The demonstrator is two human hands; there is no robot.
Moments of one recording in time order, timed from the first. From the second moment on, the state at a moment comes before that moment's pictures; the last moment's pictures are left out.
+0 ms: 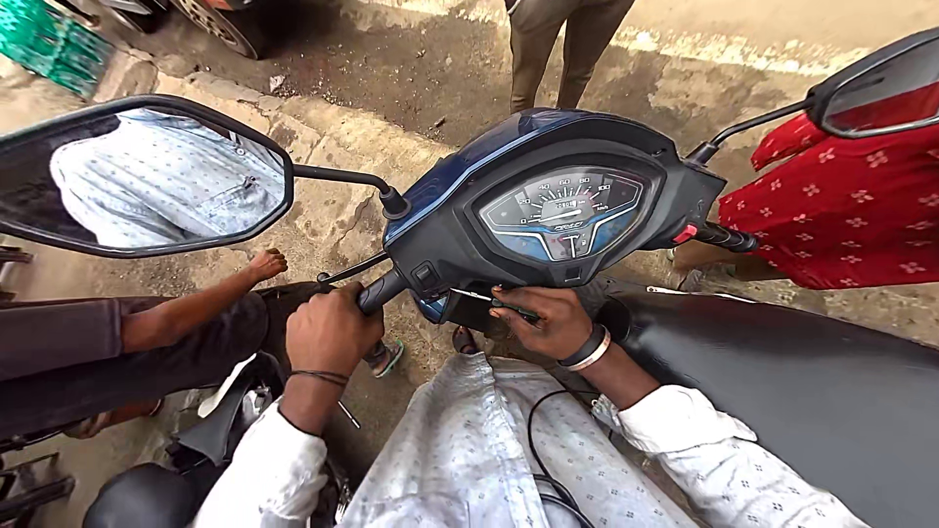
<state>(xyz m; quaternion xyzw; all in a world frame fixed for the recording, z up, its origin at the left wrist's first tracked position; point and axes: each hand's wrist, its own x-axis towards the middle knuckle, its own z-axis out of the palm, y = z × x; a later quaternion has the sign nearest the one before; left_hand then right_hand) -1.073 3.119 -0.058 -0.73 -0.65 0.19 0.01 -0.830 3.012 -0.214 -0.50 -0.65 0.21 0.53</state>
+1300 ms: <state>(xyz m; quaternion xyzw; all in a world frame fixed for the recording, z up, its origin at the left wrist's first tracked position) -1.132 3.184 -0.073 -0.57 -0.37 0.10 -0.72 -1.091 2.981 -0.162 -0.71 -0.13 0.25 0.64</state>
